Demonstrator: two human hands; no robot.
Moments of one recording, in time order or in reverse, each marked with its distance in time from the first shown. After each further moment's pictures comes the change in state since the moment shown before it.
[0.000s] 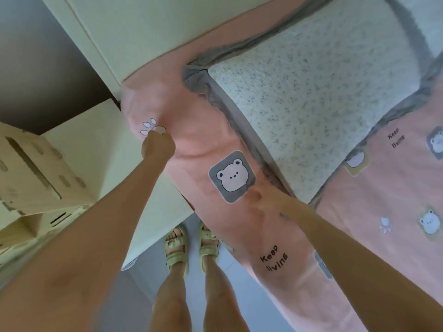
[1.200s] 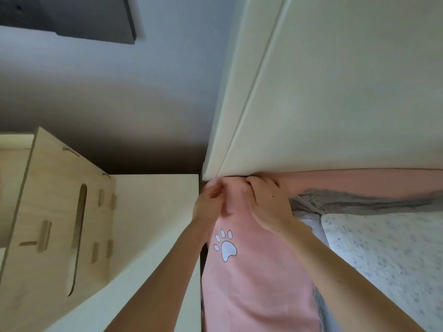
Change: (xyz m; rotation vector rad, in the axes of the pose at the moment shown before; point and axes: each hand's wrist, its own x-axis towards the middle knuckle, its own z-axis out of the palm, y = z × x) left_hand 0.143 -0.005 -0.018 -0.852 0.029 -0.102; right_hand 0.233 -0.230 -0.102 -0.535 0.570 -0.691
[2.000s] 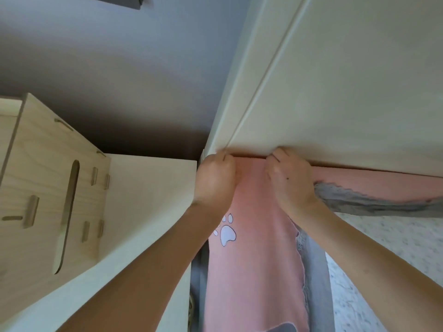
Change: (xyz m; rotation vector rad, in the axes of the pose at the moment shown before) left_hand -0.023 0.051 0.003 0.955 0.351 0.727; right_hand 0.016 0.004 -0.059 -0.261 0.257 -0.323
